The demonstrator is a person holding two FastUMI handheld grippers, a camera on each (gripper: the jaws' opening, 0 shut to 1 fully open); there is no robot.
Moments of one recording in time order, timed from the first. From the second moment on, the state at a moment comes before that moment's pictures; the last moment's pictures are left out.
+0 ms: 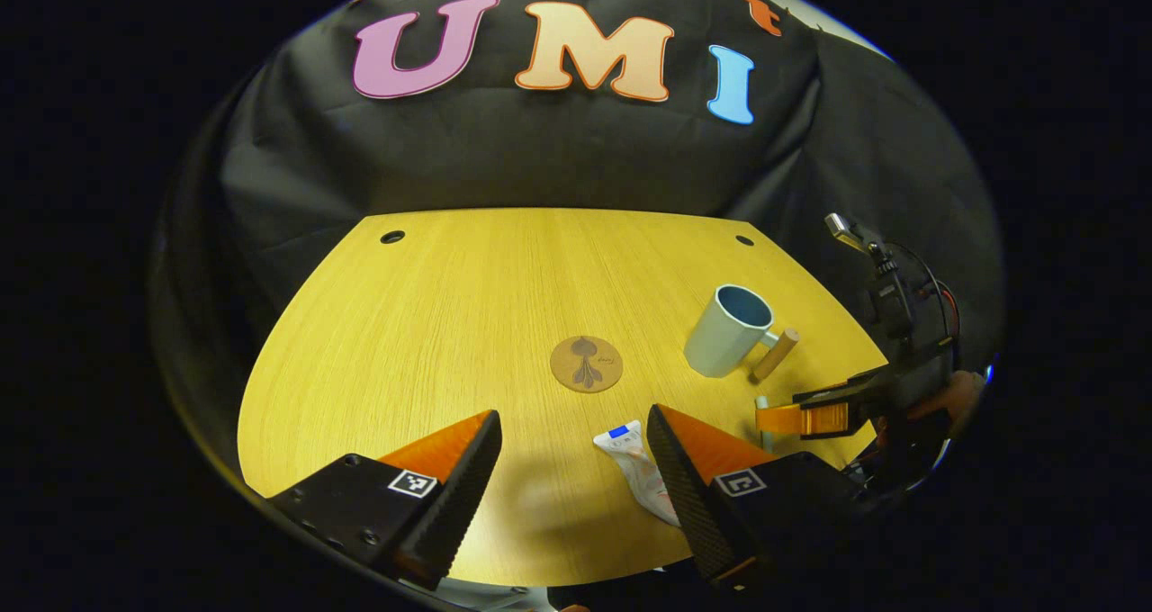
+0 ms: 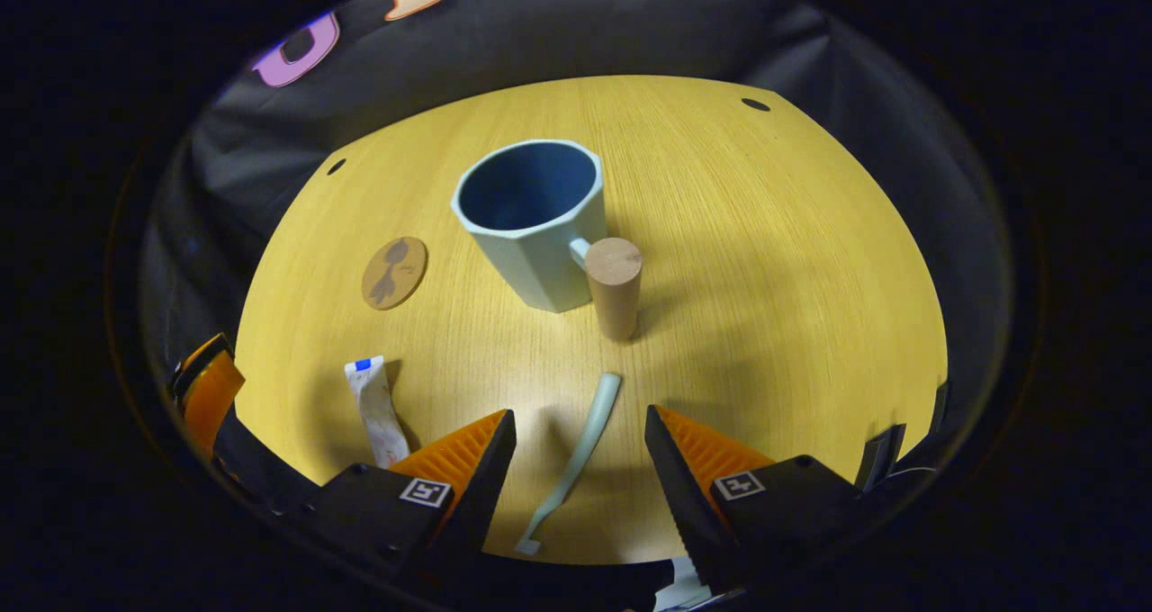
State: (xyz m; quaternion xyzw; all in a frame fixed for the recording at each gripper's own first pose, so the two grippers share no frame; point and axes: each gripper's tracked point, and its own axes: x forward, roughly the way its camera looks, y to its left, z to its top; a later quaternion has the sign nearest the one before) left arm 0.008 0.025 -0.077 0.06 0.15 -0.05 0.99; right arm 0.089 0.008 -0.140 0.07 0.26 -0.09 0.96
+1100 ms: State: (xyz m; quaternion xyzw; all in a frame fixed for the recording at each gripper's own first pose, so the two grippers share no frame) left arm 0.018 0.034 -0.099 0.06 0.21 -0.05 0.97; right arm 0.105 -0.007 -0.159 0.09 0.33 -0.14 0.93
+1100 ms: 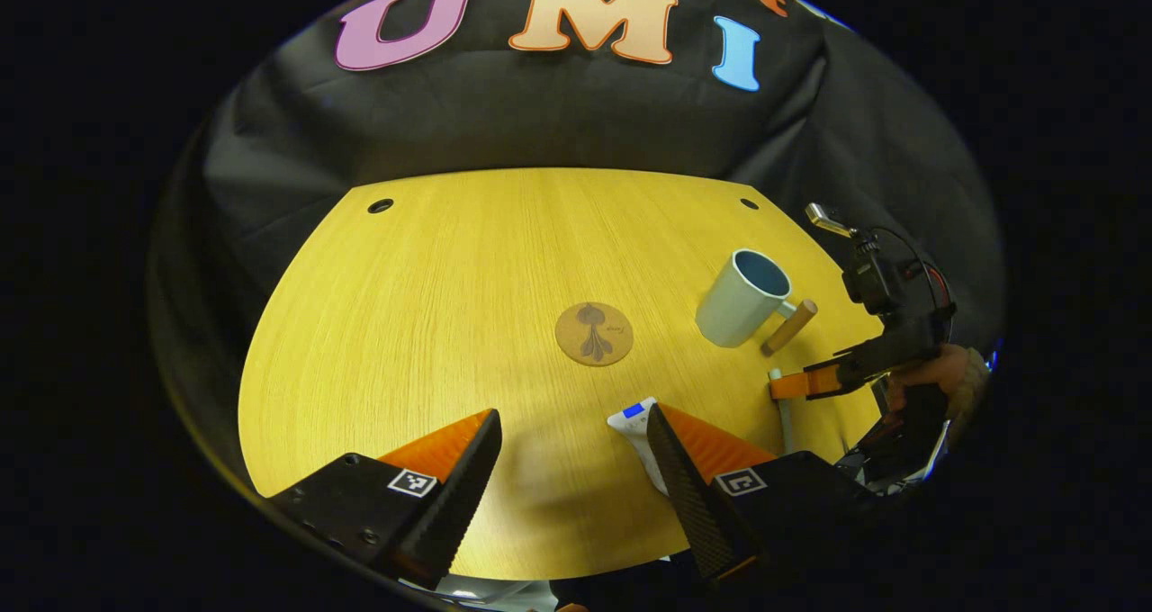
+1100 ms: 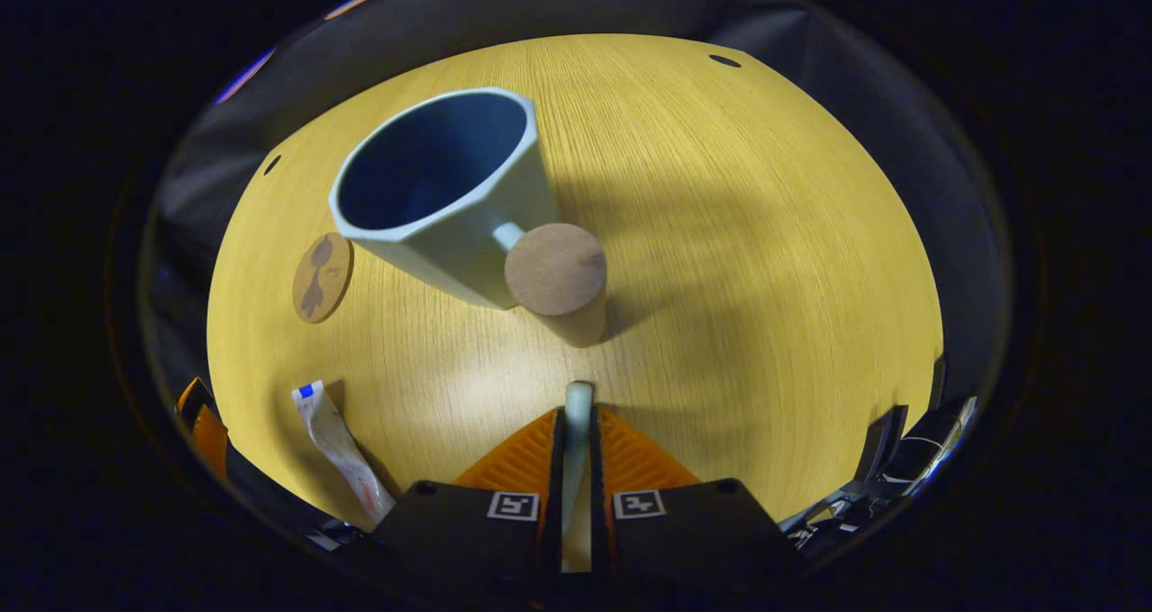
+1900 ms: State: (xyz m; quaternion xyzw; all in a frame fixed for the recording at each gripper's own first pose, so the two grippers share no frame) left arm 0.014 -0.001 -0.149 -0.08 0.35 -0.04 0.93; right arm 0.081 -0.005 -0.147 0.10 0.32 -0.08 0.94
